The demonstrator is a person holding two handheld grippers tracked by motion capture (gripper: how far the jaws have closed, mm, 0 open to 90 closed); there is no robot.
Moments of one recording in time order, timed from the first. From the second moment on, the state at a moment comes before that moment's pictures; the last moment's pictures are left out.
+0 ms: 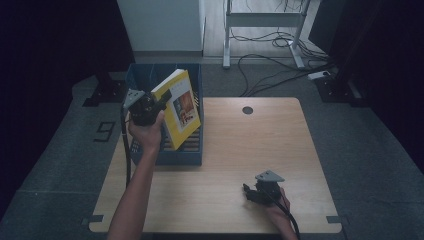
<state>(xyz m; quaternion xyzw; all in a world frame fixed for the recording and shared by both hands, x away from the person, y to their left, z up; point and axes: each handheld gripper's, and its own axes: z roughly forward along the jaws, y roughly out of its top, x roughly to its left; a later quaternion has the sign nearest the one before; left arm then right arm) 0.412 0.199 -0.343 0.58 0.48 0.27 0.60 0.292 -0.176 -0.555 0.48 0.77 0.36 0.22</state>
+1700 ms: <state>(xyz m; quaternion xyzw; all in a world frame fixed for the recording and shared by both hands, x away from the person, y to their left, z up) 0.454 0.173 -0.362 0.58 0.49 0.30 0.58 0.292 -0.176 -0.555 0.48 0.77 0.36 0.22</state>
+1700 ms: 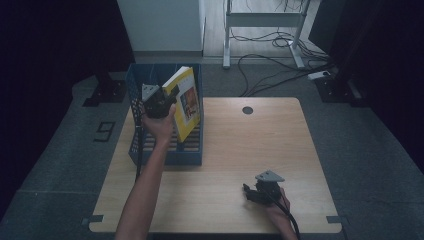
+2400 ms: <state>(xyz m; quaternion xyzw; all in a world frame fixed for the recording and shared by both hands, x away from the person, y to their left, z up) 0.466 0.165 -0.371 0.57 0.51 0.32 0.57 0.291 -0.178 -0.555 0.48 0.77 0.36 0.22</state>
